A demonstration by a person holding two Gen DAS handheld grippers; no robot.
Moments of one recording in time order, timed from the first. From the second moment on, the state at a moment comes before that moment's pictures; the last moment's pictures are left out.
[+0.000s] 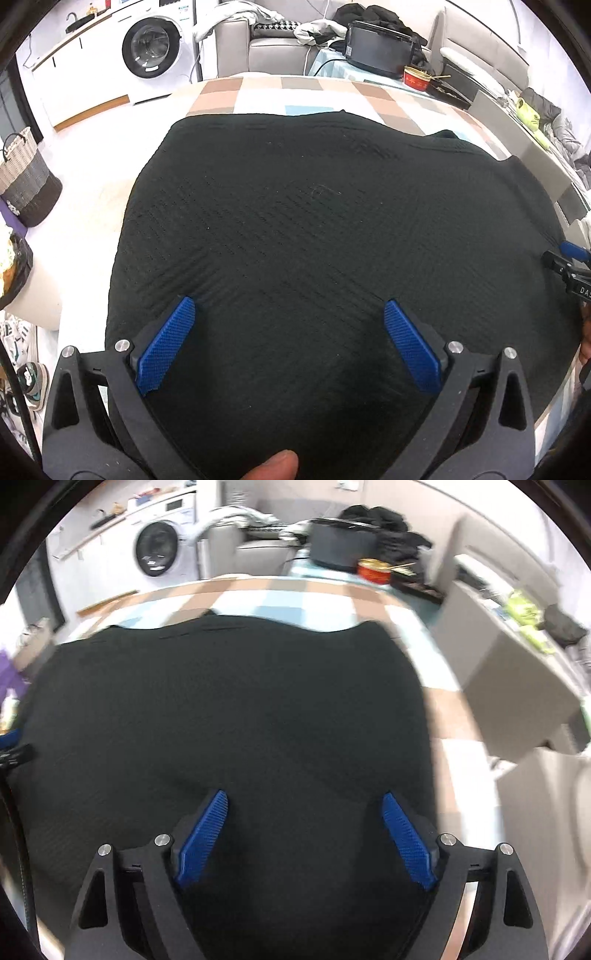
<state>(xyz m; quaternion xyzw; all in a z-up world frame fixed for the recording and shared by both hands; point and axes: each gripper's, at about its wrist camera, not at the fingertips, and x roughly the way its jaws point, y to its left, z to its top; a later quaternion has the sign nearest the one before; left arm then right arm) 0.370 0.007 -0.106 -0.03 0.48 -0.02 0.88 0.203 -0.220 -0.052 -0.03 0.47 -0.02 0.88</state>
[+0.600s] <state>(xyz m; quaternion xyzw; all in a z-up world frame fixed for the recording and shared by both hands) 0.431 -0.007 -0.110 0.01 0.48 -0.03 0.88 0.285 -0.170 -0.060 -0.06 0.46 0.09 0.88</state>
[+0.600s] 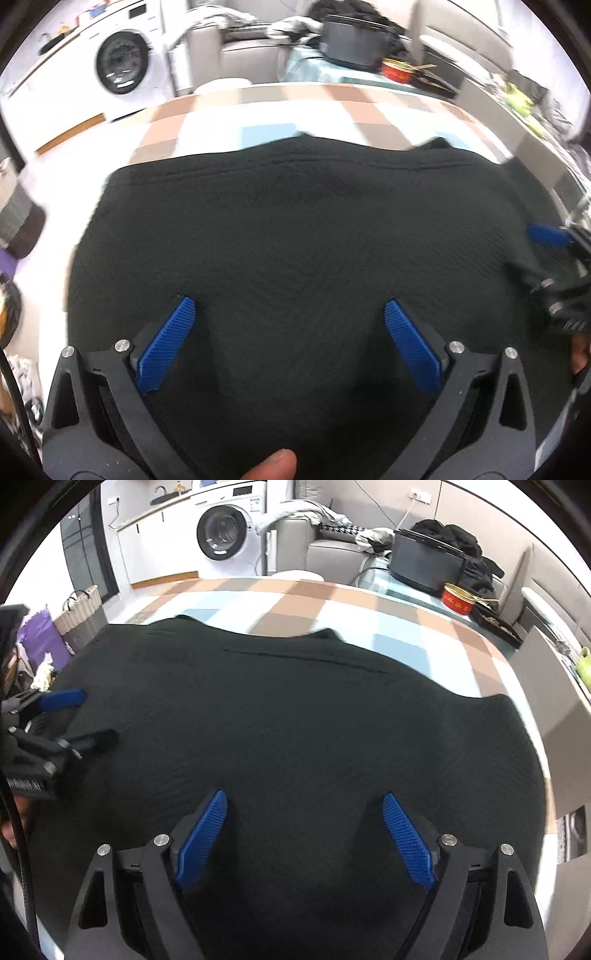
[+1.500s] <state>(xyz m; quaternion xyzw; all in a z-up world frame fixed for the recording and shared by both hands) 0.371 0.065 -0.078 -0.03 0.46 0.06 0.89 0.288 -0.209 -0.054 -0.07 0.46 -0.01 0.89</state>
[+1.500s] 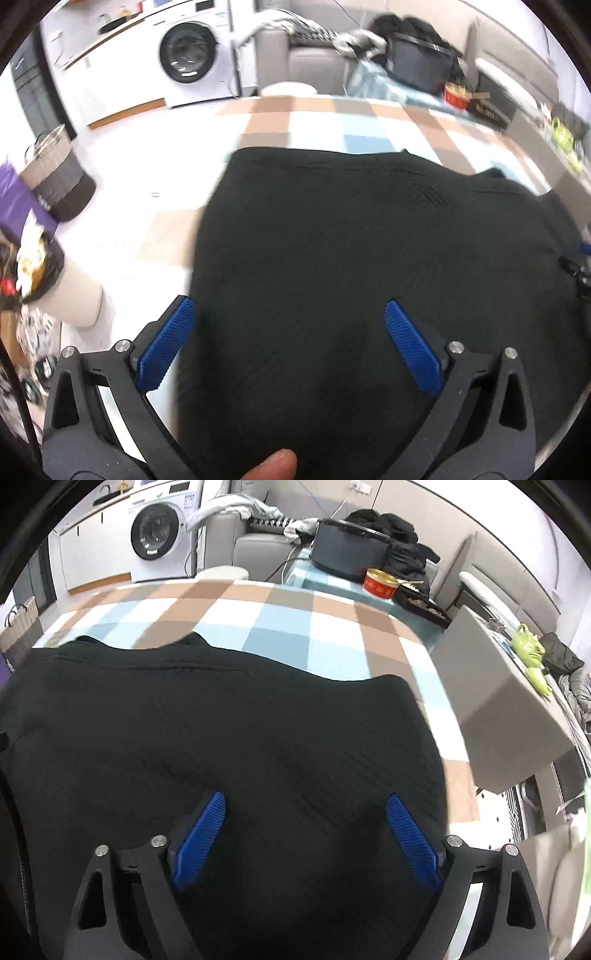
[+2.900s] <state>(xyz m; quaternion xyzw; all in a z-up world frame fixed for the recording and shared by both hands) 0.137 0.084 -0.081 -0.30 0.35 0.08 0.88 0.162 -0.141 -0.059 0.03 0.45 0.14 0.88</state>
